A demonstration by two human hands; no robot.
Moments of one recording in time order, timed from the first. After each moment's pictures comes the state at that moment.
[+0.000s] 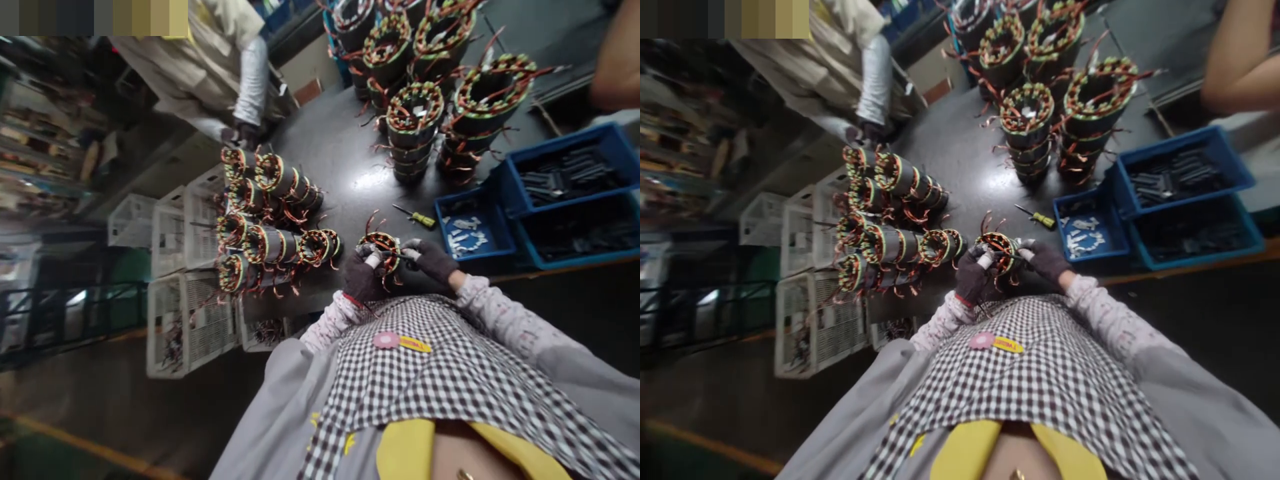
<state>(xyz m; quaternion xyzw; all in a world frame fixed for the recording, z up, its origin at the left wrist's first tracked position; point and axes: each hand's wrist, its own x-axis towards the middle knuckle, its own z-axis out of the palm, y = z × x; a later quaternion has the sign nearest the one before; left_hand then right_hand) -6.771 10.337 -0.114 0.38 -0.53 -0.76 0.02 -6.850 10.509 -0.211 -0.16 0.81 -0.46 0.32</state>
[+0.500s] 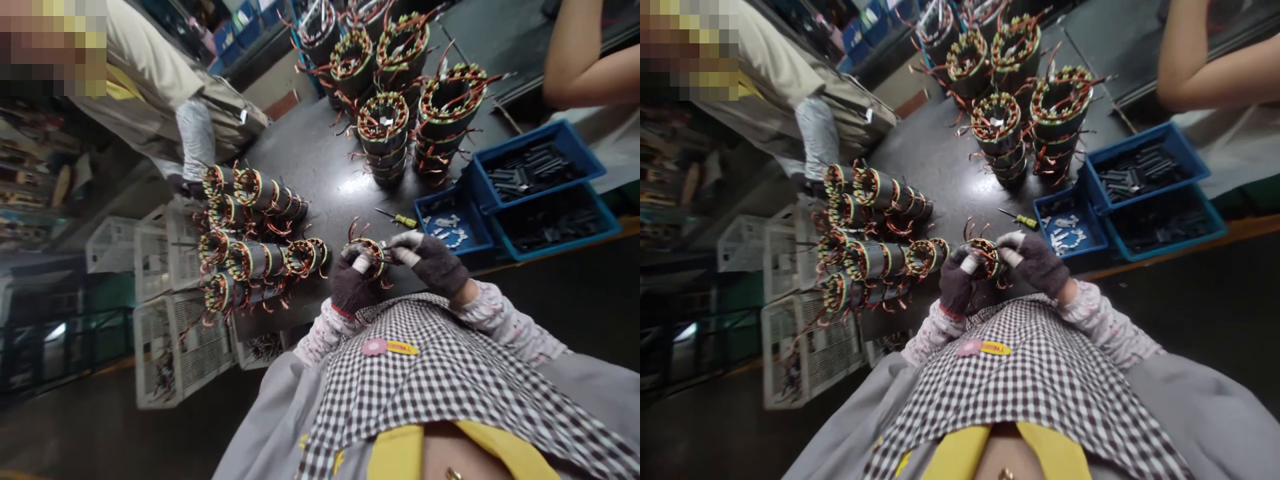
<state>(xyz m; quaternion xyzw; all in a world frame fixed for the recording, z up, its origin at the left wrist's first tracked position) -6.784 10.342 -0.093 0.31 -0.61 -0.73 0.06 -6.851 10.524 -0.122 -0.16 0.76 -0.60 0.20</state>
